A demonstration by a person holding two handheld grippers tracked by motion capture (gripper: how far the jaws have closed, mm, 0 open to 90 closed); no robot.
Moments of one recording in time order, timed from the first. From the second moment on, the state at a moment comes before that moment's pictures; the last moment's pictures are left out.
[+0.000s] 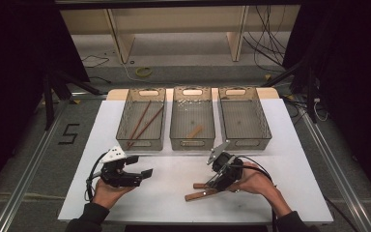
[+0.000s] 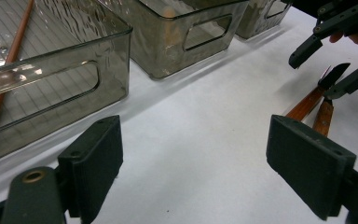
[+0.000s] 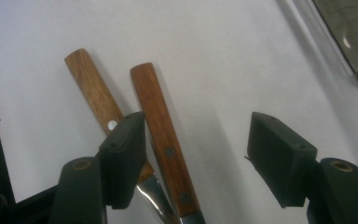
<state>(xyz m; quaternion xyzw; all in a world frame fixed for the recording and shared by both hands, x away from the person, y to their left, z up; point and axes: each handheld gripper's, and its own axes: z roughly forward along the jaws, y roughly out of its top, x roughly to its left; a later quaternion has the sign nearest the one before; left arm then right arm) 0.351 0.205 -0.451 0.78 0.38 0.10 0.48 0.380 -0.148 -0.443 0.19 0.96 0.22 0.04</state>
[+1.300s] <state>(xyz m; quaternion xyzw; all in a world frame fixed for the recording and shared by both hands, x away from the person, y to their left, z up) 0.348 0.204 -0.452 0.79 0.38 0.11 0.47 0.384 -0.126 -0.459 0.13 0.98 0.14 0.03</state>
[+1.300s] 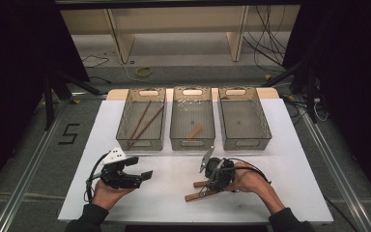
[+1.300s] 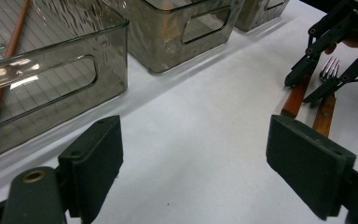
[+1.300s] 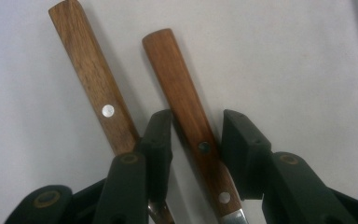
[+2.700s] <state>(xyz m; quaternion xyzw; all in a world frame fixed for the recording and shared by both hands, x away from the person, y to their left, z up) 0.348 0.205 -0.452 0.79 0.38 0.11 0.48 0.393 -0.121 -0.454 0.09 0.99 0.12 0.04</state>
